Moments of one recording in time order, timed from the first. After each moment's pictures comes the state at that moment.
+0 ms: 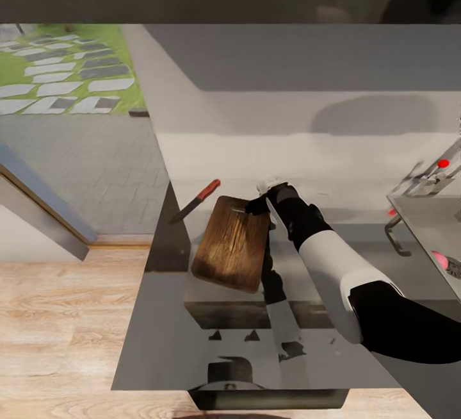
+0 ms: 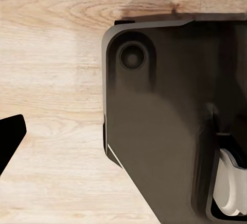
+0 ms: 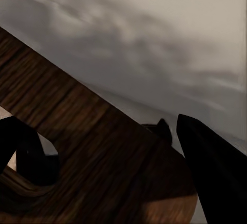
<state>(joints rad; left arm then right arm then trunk) 0.00 0.02 0.01 -0.38 0.01 -0.23 0.00 -1.25 0.17 0.18 -0.59 0.19 0.76 0.11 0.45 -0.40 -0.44</state>
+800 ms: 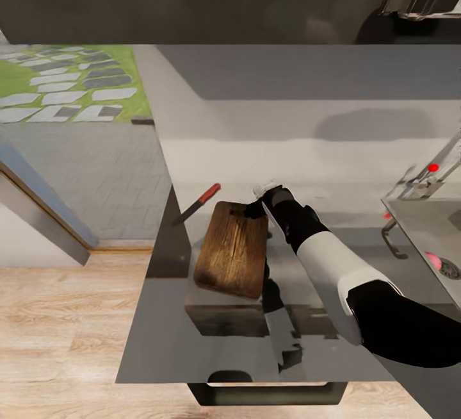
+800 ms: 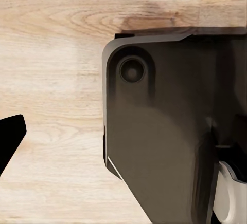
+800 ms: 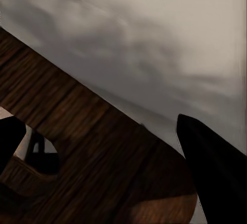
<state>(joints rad) 0.00 0.02 0.01 -0.38 0.01 -0.23 0.00 -1.25 0.17 0.26 -0.57 0.19 0.76 0.11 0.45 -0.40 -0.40</state>
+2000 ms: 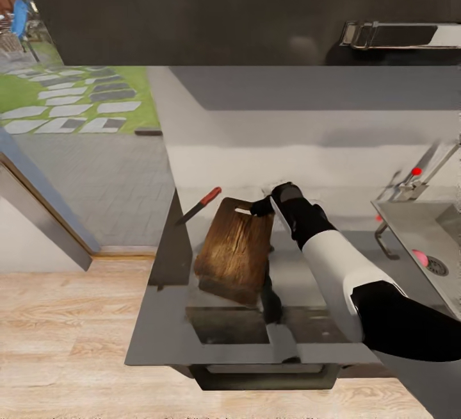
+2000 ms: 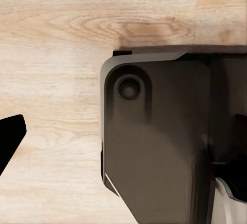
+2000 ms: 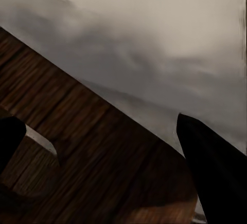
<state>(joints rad) 0.00 0.02 0.01 -0.37 0.01 -0.23 0.00 -1.25 0.16 0.15 -0.59 0.19 0.80 0.10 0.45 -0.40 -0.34</state>
